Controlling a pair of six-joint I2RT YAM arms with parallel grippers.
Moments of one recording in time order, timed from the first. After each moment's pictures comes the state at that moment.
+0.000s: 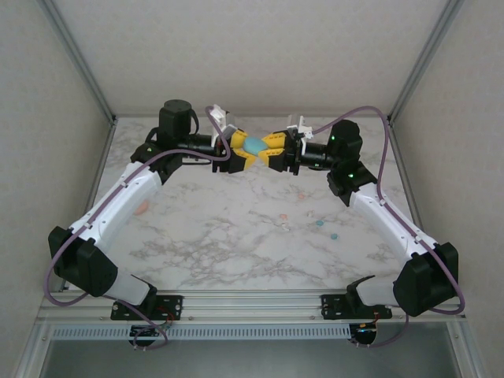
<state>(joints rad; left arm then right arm) -0.47 1.48 1.44 -0.31 1.08 0.16 0.43 1.33 1.12 0.22 -0.99 0.02</state>
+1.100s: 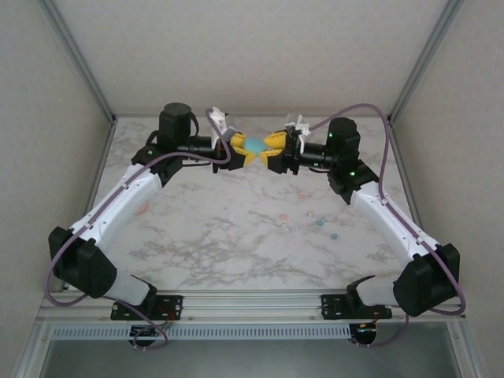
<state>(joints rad) -0.47 1.46 1.38 -0.25 1.00 0.19 0.43 1.33 1.16 0.05 -0.91 0.01</state>
